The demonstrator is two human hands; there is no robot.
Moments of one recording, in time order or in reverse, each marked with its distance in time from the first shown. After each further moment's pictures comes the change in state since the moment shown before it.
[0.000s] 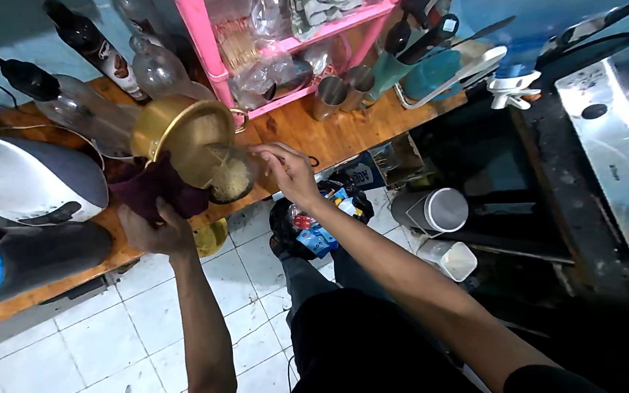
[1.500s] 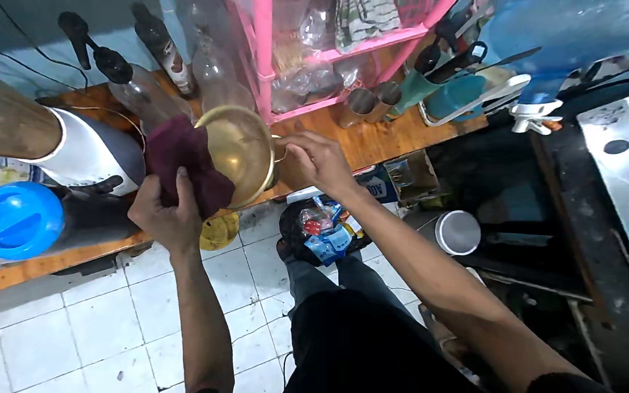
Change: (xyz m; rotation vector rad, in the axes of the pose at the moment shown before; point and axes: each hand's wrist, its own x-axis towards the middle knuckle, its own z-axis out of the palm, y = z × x) left_hand 0.058 0.016 -0.060 -0.146 -0.307 -0.211; right_hand 0.022 -0.040 -0.015 -0.407 -0.186 -0.234
